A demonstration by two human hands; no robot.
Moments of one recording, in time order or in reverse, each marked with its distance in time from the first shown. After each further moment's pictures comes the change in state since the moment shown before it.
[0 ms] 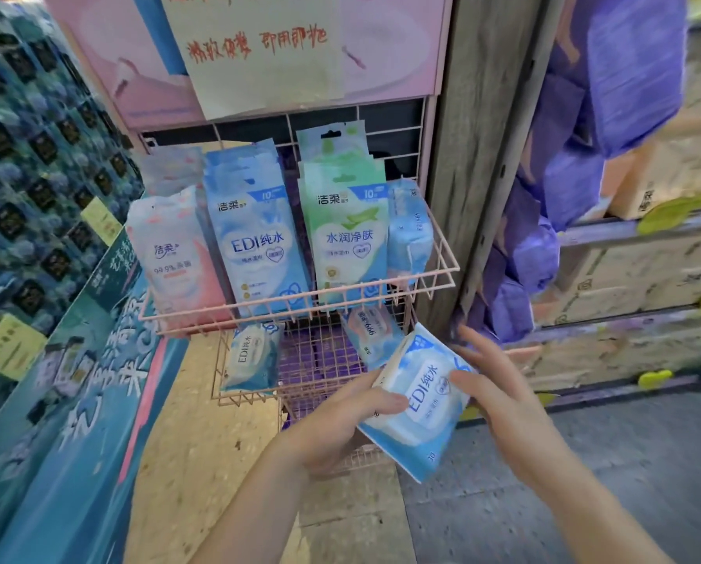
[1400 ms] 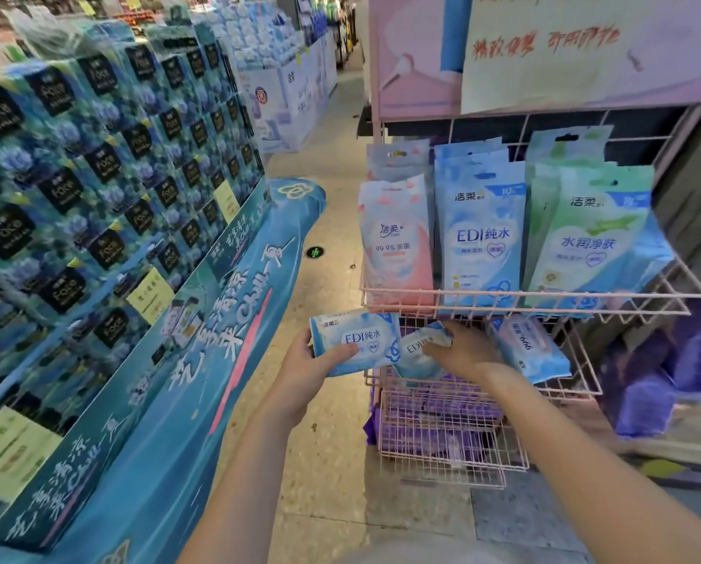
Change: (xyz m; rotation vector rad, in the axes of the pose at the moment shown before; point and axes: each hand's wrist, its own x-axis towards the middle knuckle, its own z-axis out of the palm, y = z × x) left_hand -0.088 -0.046 -0.234 -0.076 0.689 0.267; right_hand 0.133 0.060 0.215 -1.176 -0.267 0.116
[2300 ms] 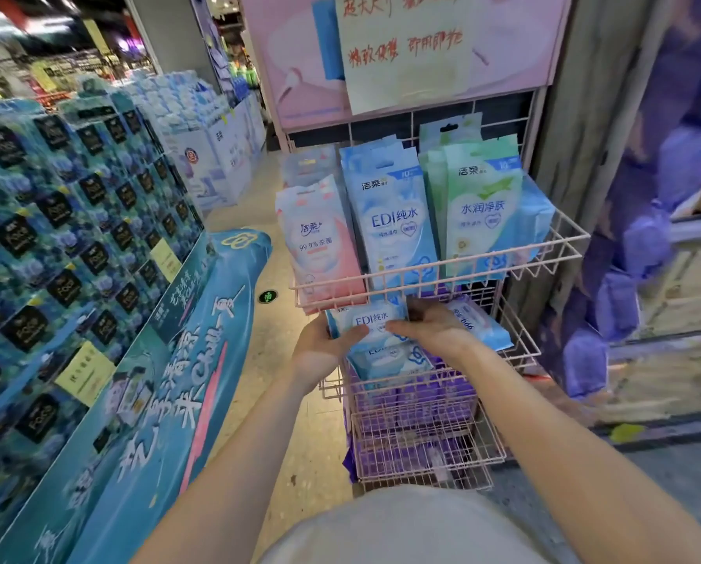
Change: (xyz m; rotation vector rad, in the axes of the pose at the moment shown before) left_hand 0.059 0.001 0.082 0.425 -0.145 0.226; right_hand 0.002 0.041 -0.010 0.629 0.118 -0.144
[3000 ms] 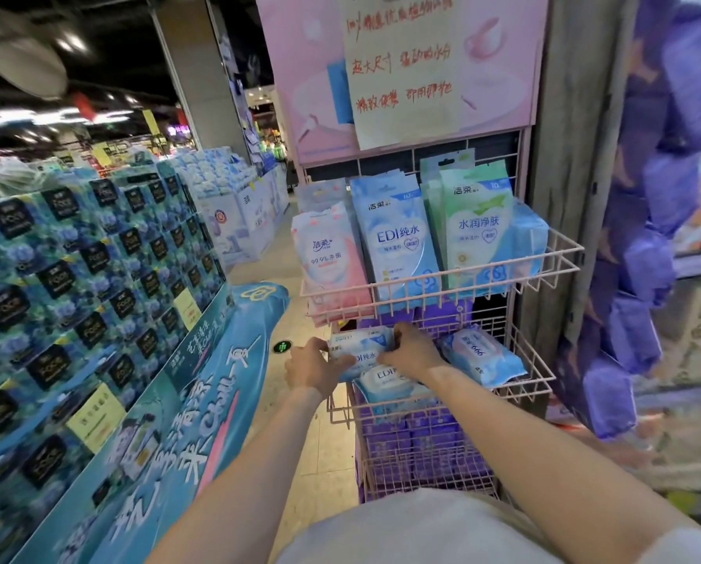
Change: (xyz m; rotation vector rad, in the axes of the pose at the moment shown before) left_hand 0.030 -0.035 -0.008 0.503 0.322 -0.117; right_hand 0.013 -0.018 0.046 -0.335 0.132 -0.089
